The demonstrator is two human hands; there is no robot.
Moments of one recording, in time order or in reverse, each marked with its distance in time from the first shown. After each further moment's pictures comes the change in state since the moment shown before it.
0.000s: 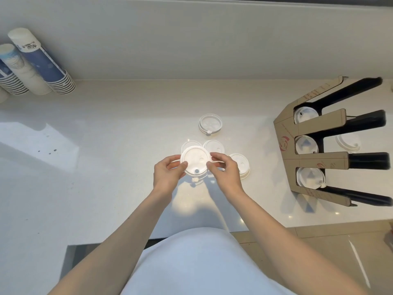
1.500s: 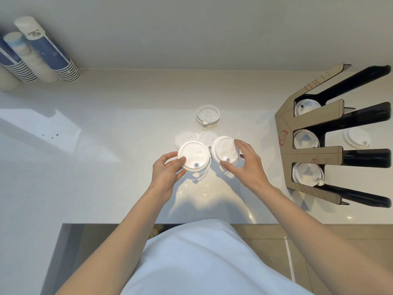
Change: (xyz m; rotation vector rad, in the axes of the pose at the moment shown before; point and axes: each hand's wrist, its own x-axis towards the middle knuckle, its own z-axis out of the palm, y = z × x) left_hand -0.033 -0.006 0.032 -0.224 0.055 -0.150; right_hand 0.027 0.035 -0.100 -0.424 -0.136 -0.269
